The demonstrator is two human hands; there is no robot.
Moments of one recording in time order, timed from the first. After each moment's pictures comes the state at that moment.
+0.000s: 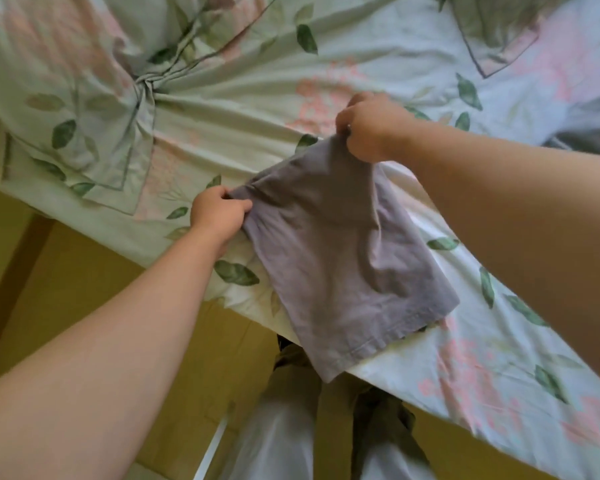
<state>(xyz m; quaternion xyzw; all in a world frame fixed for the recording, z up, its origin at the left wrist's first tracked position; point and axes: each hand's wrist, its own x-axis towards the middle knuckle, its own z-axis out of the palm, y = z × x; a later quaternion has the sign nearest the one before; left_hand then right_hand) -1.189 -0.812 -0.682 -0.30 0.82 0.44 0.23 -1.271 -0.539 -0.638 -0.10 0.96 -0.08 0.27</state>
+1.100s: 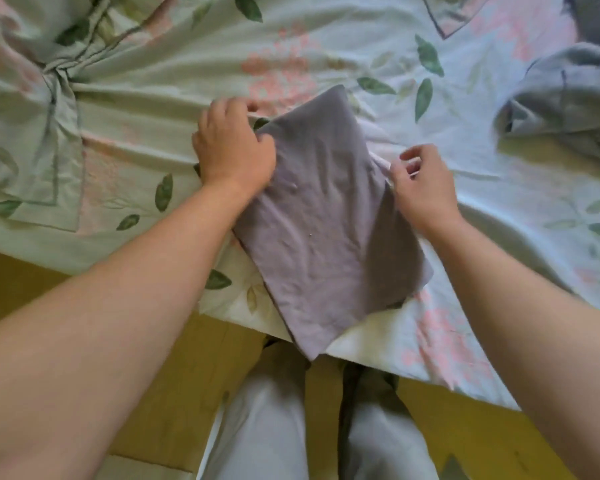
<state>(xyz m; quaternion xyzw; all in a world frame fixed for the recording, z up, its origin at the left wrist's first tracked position) -1.243 -0.711 -0.654 0.01 0.97 0.23 0.13 -1.124 -0.461 -0.683 0.35 0.87 -0.34 0.09</state>
